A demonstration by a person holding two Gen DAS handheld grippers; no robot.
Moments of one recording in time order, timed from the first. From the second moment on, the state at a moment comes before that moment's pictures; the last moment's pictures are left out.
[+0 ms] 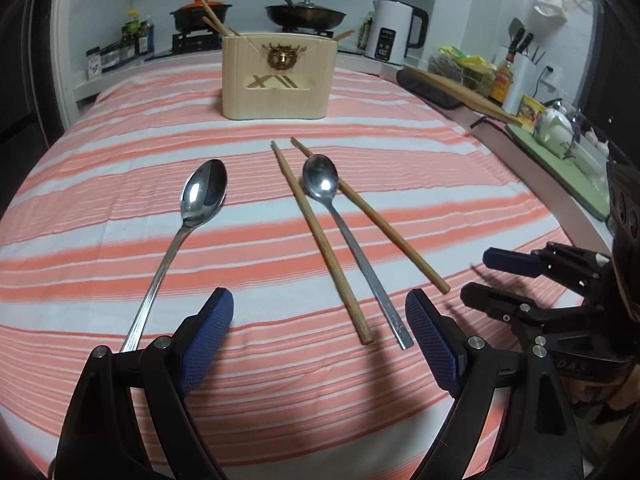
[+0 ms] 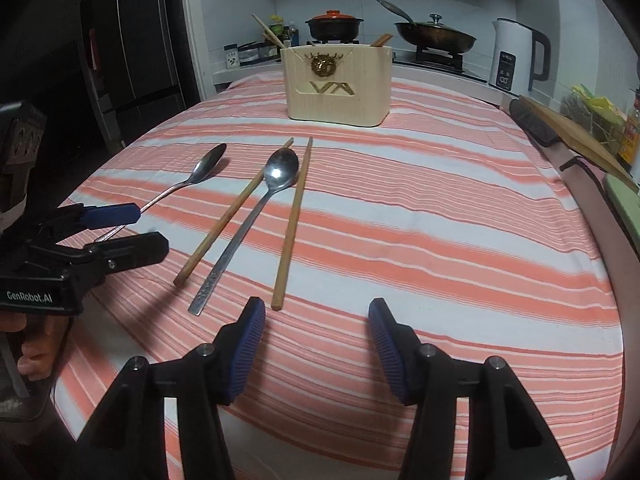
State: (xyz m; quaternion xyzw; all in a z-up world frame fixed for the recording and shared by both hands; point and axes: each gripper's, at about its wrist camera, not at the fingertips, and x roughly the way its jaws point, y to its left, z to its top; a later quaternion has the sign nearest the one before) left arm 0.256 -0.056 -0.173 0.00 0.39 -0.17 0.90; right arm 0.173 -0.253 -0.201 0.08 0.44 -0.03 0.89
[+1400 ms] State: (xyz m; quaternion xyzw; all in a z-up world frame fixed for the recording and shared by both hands) left arm 0.296 -0.051 -0.184 0.04 0.42 -0.13 0.89; right arm 0.183 -0.304 -0.215 0.06 0.48 -0.14 0.86
